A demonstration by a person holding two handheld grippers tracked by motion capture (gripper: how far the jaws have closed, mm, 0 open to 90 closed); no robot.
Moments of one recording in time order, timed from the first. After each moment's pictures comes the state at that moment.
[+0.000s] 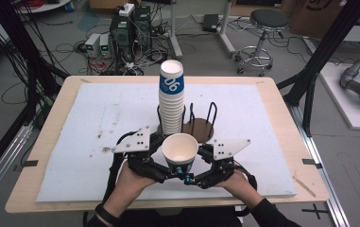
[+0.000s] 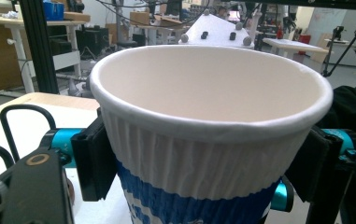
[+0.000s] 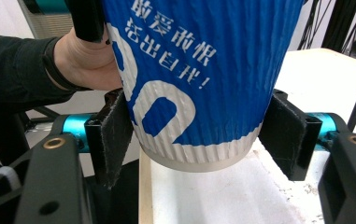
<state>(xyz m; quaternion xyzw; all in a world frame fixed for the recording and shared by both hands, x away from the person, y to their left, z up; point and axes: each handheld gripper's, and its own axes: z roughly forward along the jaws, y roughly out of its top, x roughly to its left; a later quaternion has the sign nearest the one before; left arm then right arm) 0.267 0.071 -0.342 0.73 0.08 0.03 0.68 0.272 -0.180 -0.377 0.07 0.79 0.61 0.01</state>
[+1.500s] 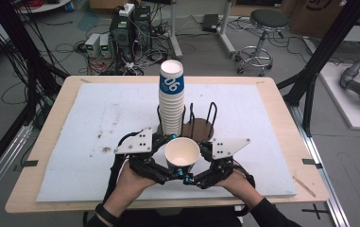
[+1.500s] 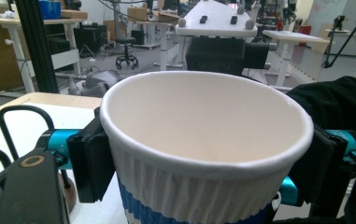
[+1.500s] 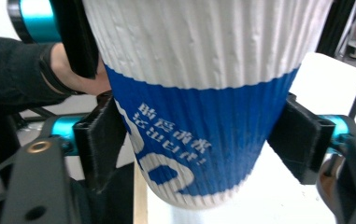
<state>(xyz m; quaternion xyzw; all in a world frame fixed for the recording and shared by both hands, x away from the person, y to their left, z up) 0.268 0.070 -0.343 0.74 0.07 0.04 0.67 0.273 -0.176 -0.372 0.07 0.79 0.61 0.03</state>
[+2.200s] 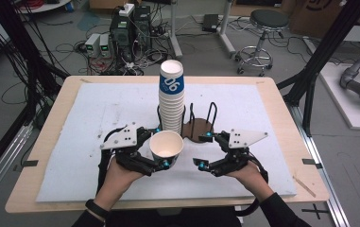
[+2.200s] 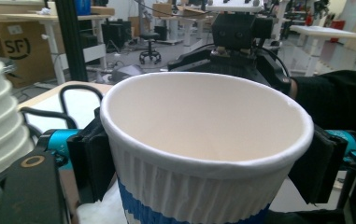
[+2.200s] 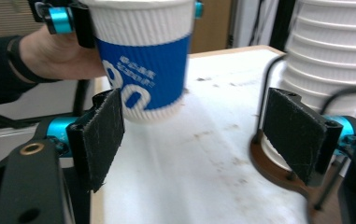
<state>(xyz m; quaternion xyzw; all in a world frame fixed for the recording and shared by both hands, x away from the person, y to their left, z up) 0.282 0.107 -0.350 0.74 0.11 0.08 0.66 0.292 -0.220 -0.368 0.12 0.79 0.60 0.08</state>
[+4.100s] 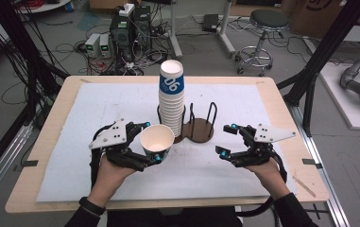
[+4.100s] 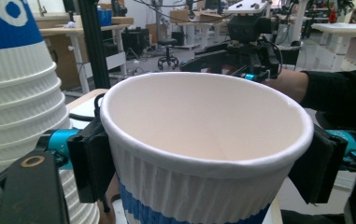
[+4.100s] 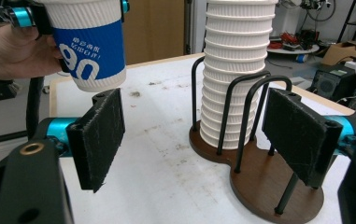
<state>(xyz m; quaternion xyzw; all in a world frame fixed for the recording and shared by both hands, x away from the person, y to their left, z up) 0.283 0.125 -0.340 0.73 0.11 0.12 0.66 0.298 -0.275 -0.363 0.18 0.76 0.61 0.14</state>
